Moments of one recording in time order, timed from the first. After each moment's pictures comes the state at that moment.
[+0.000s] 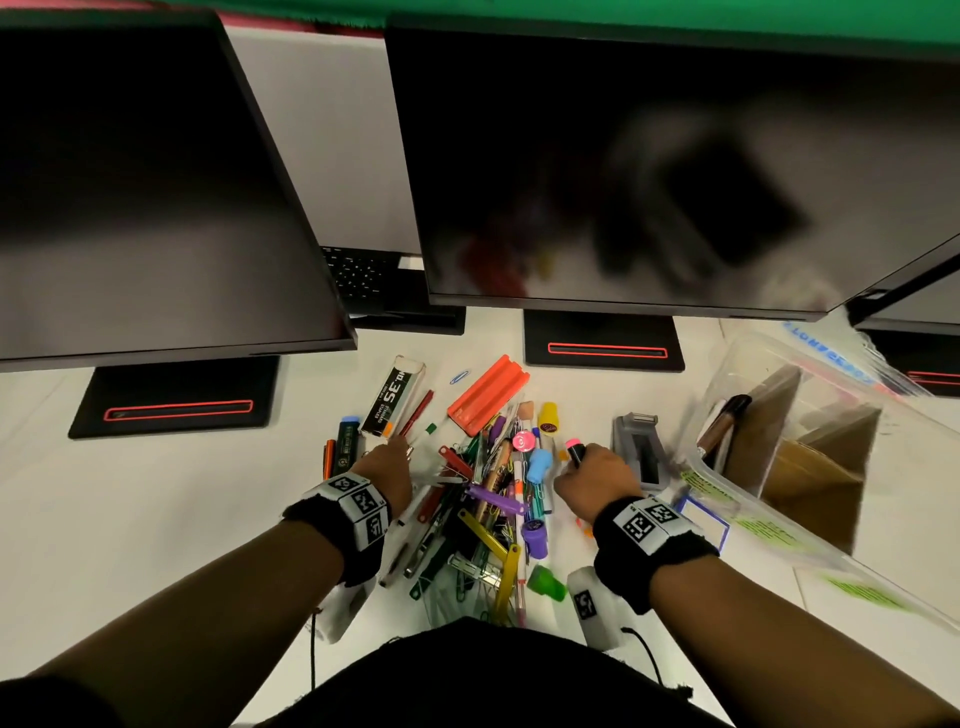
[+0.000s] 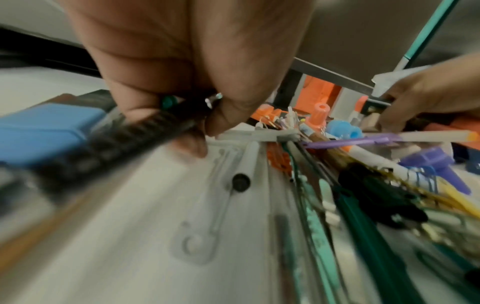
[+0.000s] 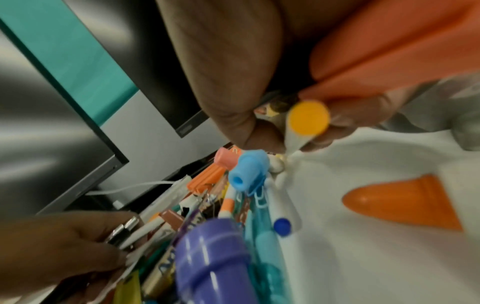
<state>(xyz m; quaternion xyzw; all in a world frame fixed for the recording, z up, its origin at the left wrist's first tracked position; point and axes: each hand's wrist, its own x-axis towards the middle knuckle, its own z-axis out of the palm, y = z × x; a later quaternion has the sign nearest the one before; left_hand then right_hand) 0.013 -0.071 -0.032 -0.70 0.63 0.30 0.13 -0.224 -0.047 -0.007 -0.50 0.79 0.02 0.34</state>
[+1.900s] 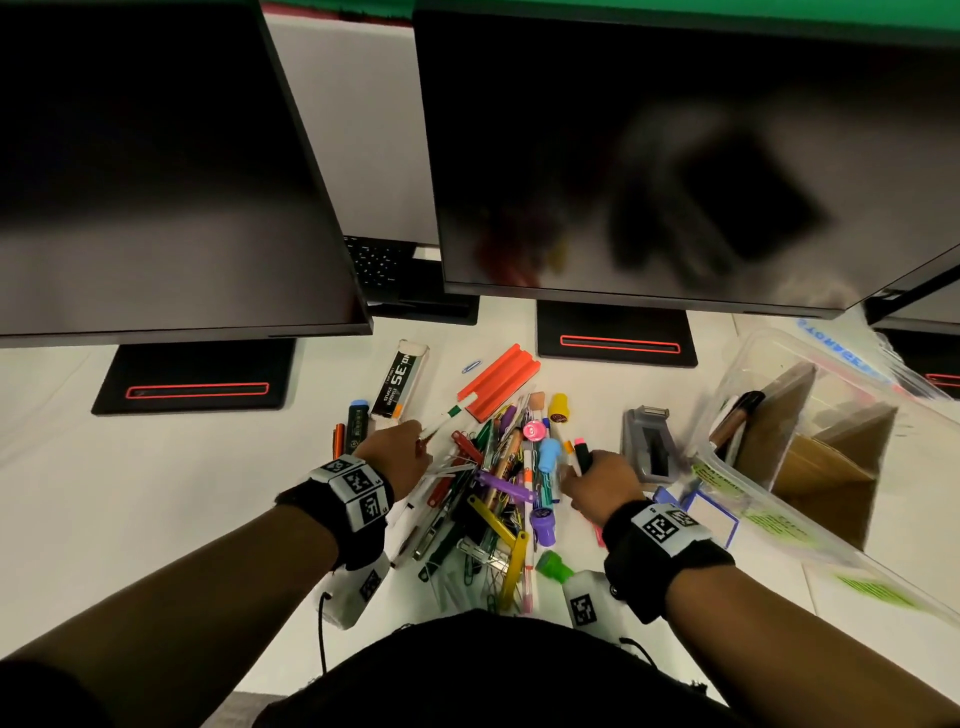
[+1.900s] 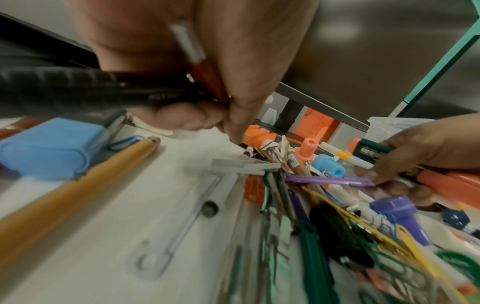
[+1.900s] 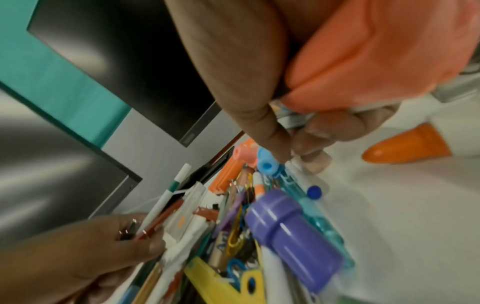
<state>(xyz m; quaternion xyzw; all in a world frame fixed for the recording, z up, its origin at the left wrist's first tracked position) 0.021 -0.065 -0.015 -0.67 0.66 0.33 0.08 -0.220 -0.034 -0.021 -0.47 0.79 -0.07 0.38</state>
